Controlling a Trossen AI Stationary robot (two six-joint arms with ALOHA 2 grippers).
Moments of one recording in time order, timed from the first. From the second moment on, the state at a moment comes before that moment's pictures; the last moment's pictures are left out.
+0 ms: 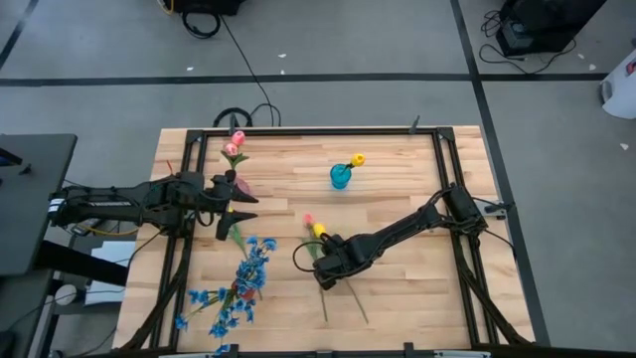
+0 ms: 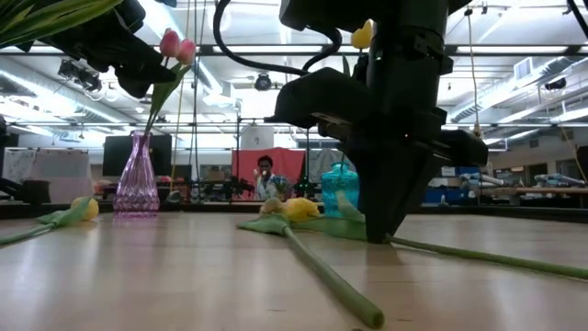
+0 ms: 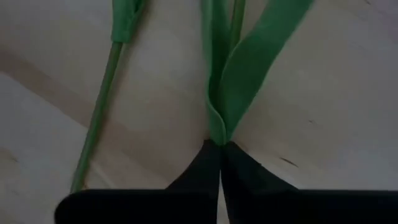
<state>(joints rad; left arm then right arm) 0.07 0.53 0.43 -0.22 0.08 -0.10 0.32 2.11 1.48 -0.79 0.06 1.33</state>
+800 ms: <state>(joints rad) 0.07 0.52 0.43 -0.18 0.08 -0.11 0.32 1.68 1.36 -1.33 0.27 1.13</state>
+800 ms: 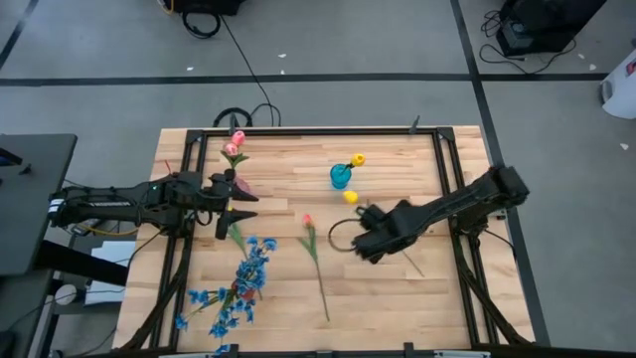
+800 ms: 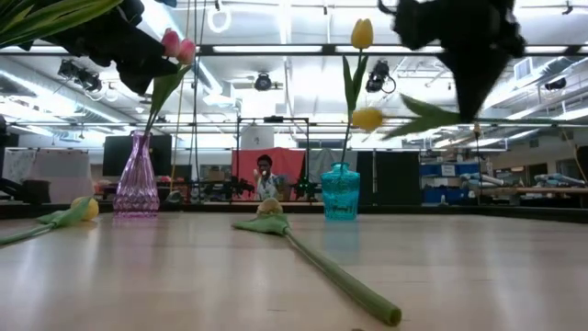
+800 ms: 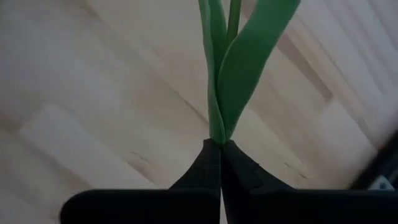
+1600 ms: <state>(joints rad) 0.07 0.52 0.43 -0.12 0.01 -0.14 -0.39 1.25 0.91 -0.39 0.46 0.02</state>
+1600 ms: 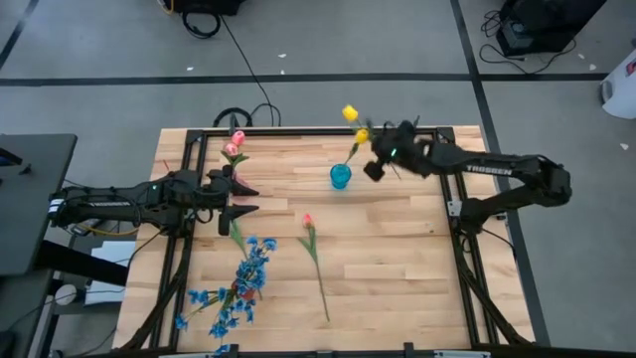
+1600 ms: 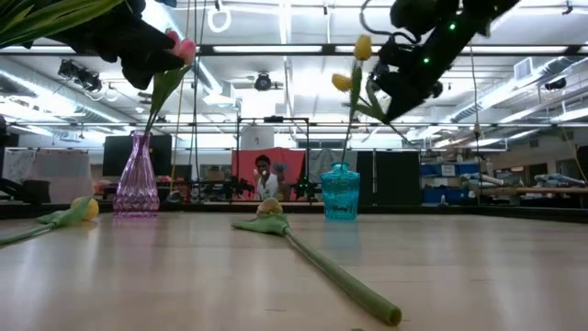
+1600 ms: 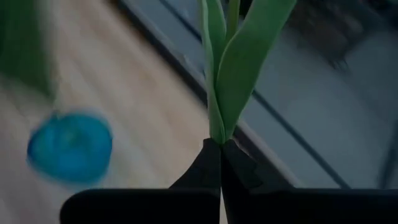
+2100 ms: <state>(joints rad) 0.07 0.52 0.43 -0.05 -0.03 -0.12 -0.78 1.39 0.87 0.14 -0.28 -0.32</state>
